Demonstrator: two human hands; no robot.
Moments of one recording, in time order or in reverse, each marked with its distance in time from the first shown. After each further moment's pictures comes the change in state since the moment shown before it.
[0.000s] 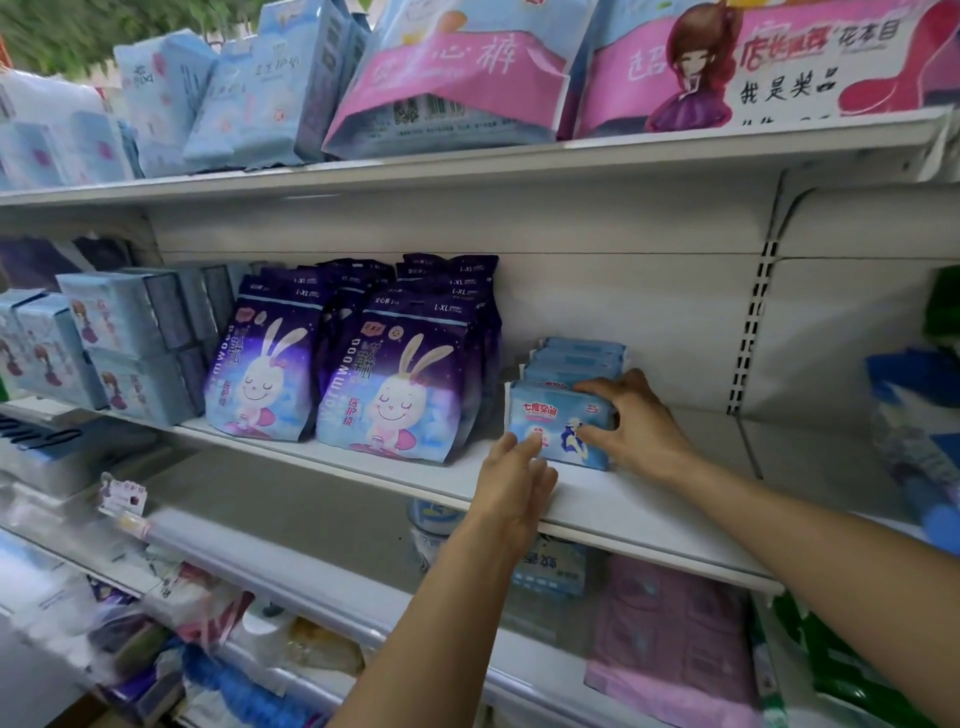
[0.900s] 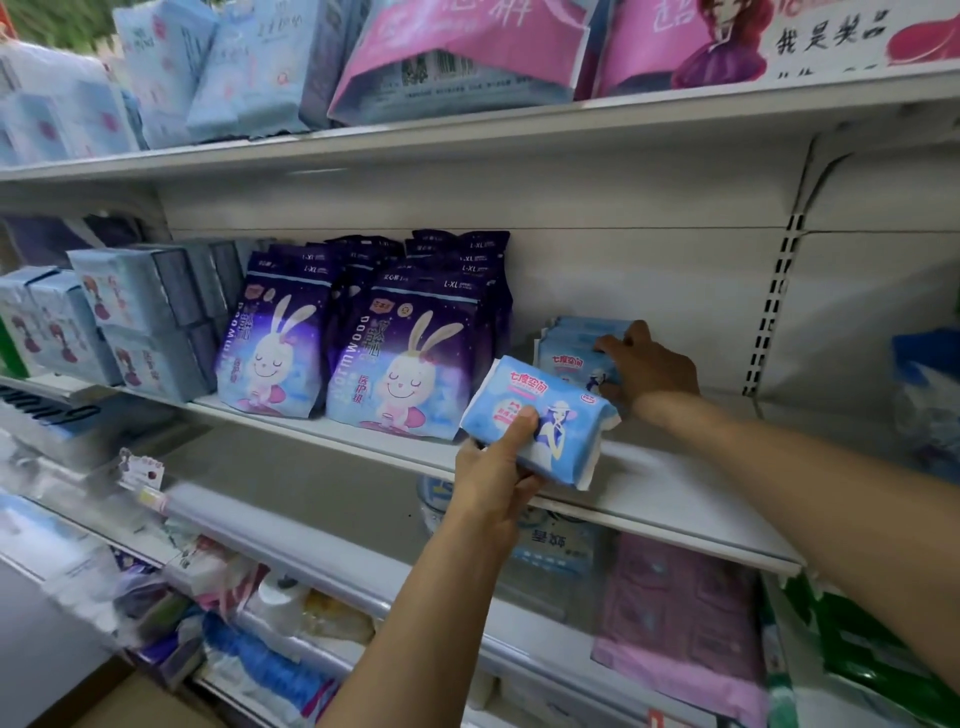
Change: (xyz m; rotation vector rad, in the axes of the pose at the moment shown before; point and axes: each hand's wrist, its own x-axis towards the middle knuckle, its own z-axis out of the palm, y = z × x) left_hand -0.021 0.007 -0.021 -0.026 0.047 0.107; right_hand 0.050 0.017 0.003 -0.505 -0.045 0.065
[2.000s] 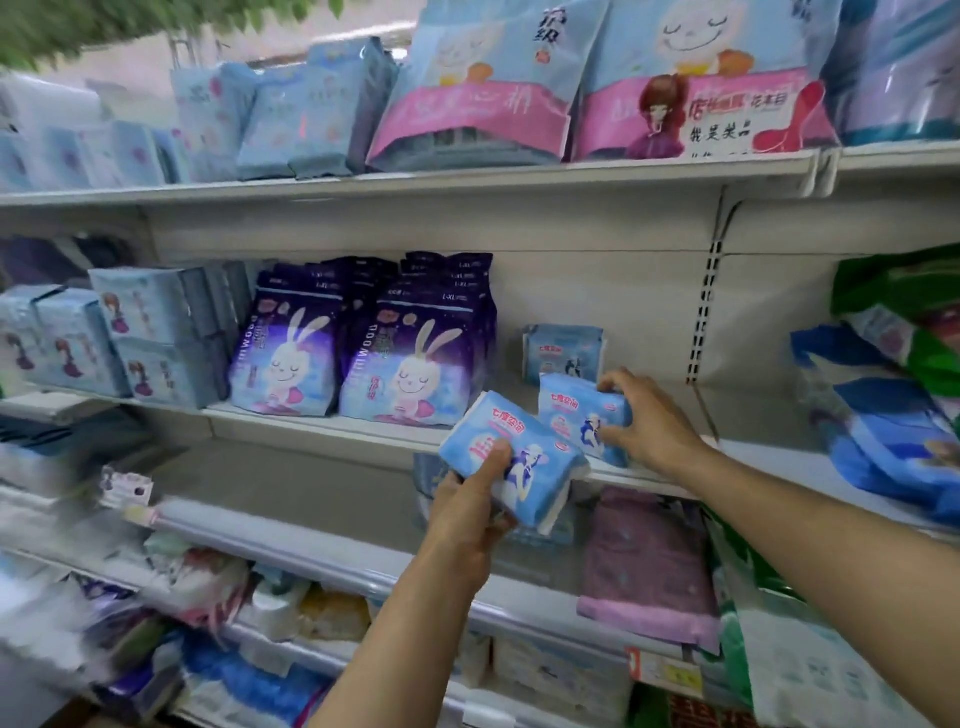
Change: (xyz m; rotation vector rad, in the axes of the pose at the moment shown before) left_hand -0.084 0.005 -0.057 0.092 -0.038 -0.056; right_hand -0.140 -0.029 -0.037 0.490 0.080 0.072
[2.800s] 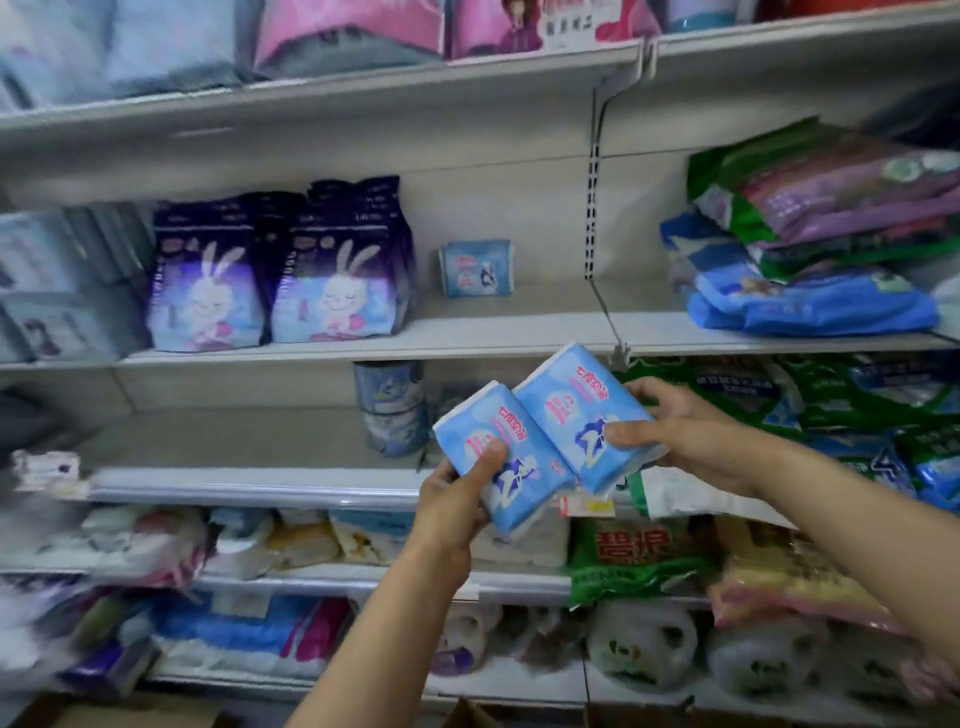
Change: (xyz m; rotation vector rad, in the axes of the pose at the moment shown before) left_hand -0.096 -0.091 -0.037 0.172 -0.168 -0.100; right_hand -0.221 -0.004 -0.054 0.793 -0.213 0.499
